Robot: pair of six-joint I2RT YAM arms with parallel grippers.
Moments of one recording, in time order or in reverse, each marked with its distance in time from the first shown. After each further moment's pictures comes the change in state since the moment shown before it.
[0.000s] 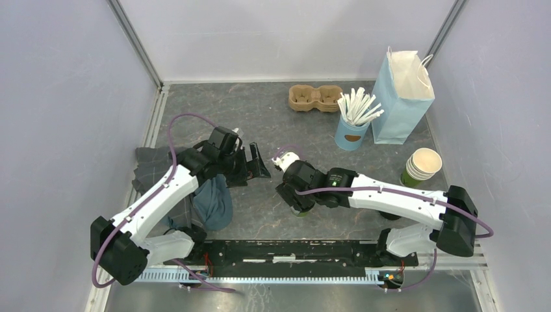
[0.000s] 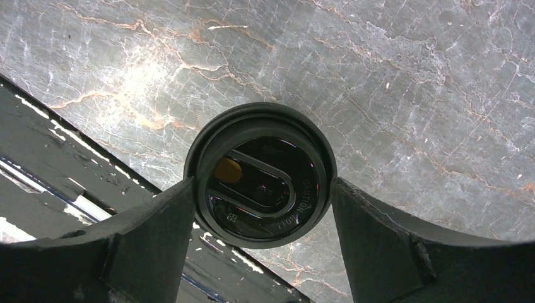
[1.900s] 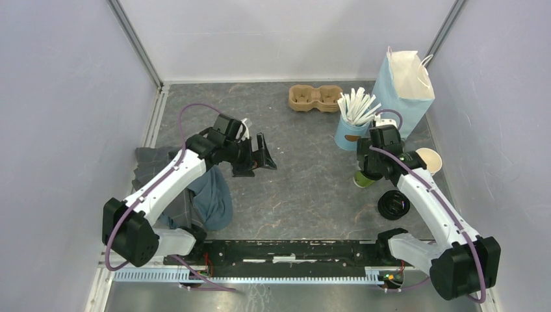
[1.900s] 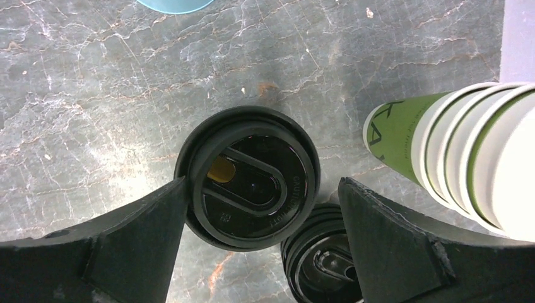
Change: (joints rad) left arm 0.054 0.148 0.111 0.029 0.139 0.097; right arm -0.896 -0.281 -0.218 0.044 0.051 -0.097
